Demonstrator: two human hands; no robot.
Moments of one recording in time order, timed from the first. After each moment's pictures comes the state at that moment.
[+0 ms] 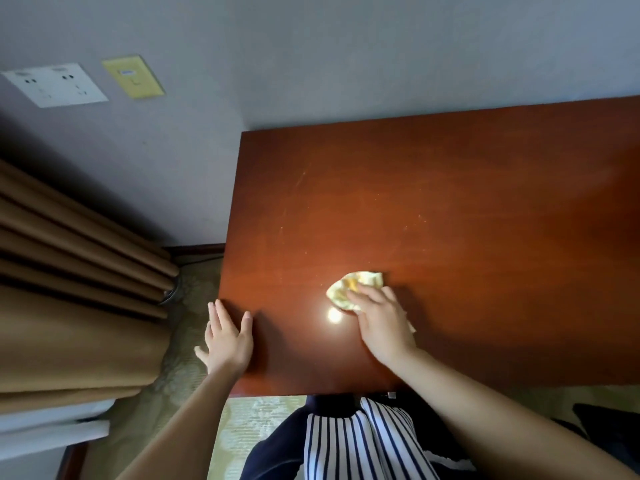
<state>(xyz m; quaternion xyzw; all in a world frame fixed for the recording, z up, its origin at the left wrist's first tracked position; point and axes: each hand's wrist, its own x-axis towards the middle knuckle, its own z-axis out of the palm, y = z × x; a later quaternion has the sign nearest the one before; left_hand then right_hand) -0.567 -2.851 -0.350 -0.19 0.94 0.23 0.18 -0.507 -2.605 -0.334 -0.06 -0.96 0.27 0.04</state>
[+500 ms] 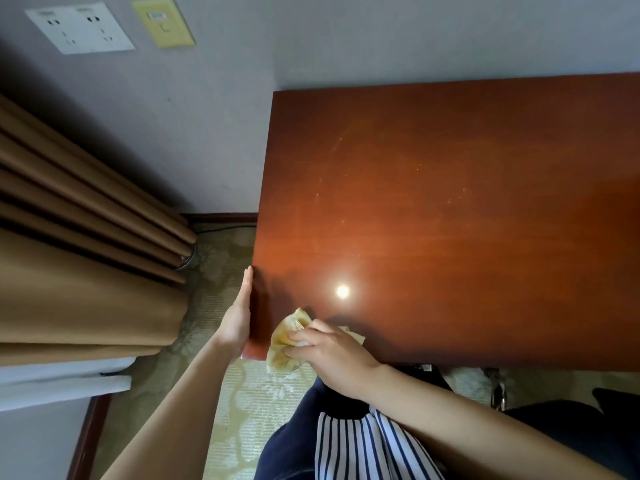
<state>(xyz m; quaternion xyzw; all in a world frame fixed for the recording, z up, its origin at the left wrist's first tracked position) -0.568 -2.902 -0.338 -0.19 0.65 0.65 0.34 -0.482 -2.727 -0.341 0.26 -0.91 0.29 -0.15</state>
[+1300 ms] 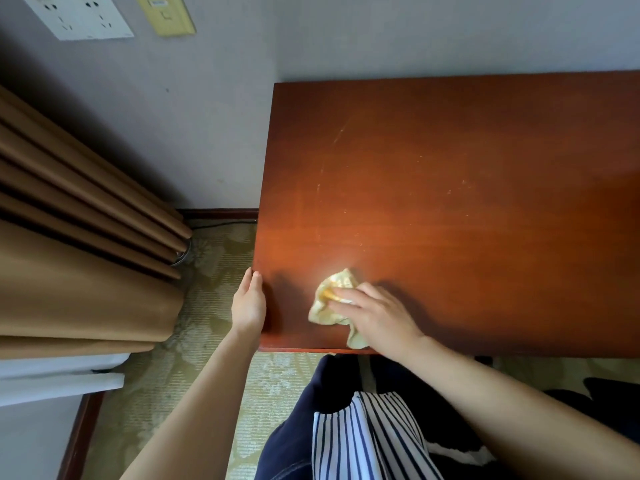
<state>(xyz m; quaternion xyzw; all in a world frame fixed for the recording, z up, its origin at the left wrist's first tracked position) -0.563 -2.886 -0.345 -0.30 0.76 0.55 0.17 -0.484 -2.674 -0.337 0.21 -0.96 0.20 0.00</state>
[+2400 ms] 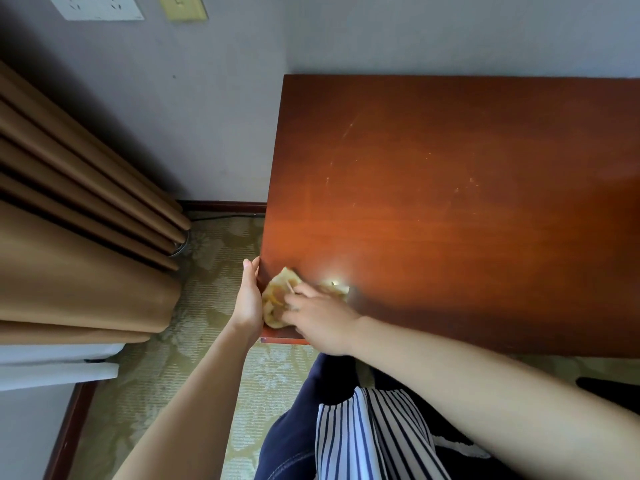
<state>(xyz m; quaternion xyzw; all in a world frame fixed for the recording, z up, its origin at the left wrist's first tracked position) -0.559 -2.901 -0.356 -0.23 0.61 0.72 0.23 -0.516 -2.762 -0.319 0.30 -0.92 0.14 -0.19</state>
